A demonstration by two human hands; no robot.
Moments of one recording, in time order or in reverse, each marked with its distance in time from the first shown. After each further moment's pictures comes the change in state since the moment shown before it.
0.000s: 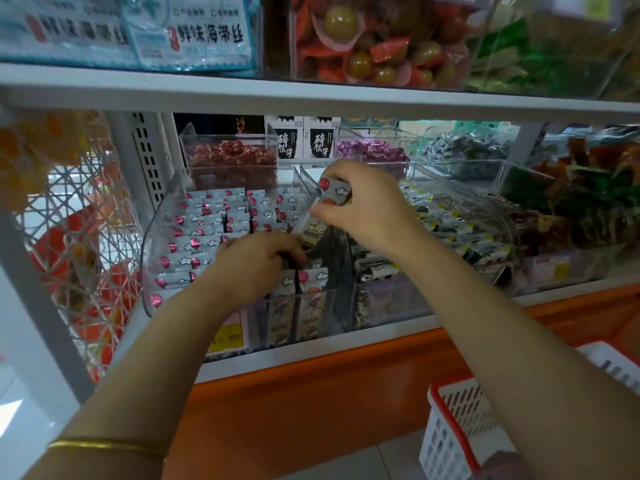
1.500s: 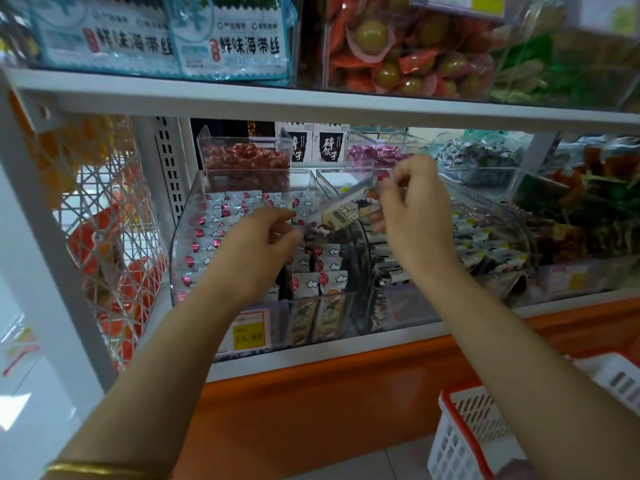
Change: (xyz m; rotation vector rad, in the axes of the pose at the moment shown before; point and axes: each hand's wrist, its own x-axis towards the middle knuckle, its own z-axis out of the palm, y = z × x) left_hand -0.015 0.004 -0.017 -0.275 0.310 0.013; right_hand -0.021 -0.011 -0.002 0.216 0.358 0.099
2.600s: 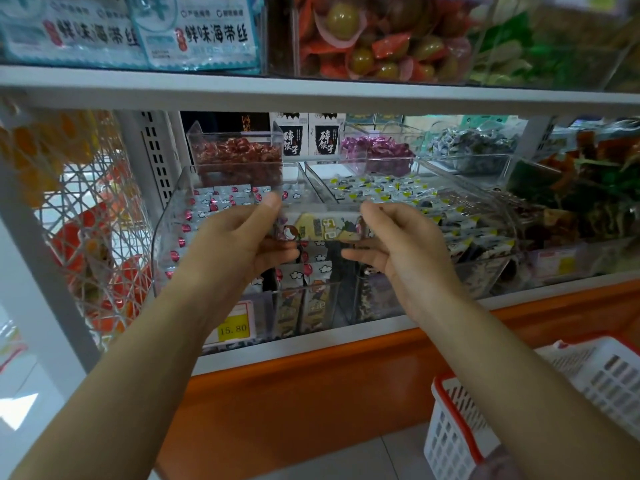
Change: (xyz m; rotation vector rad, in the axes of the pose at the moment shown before) left_hand -0.019 0.019 0.002 -0.825 -0.045 -0.262; right_hand -0.039 0.014 -0.013 0.831 -0.122 0.542
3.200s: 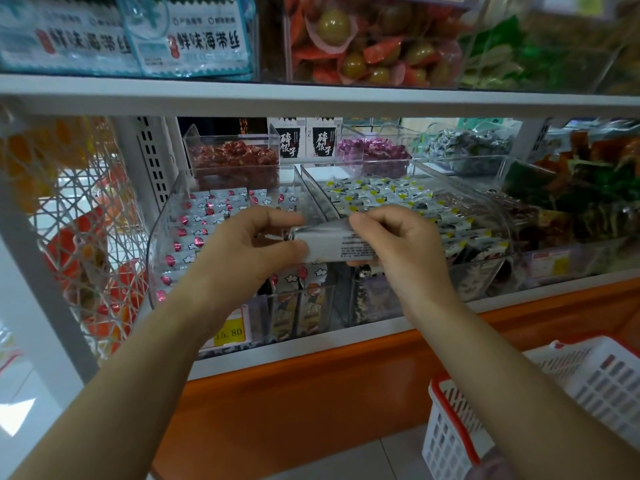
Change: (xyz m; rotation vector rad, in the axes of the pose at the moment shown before) left_hand -0.007 0.005 0.005 0.385 -0.078 0.072; right_hand -0.003 -0.002 0.000 -0.486 0.035 -0.286
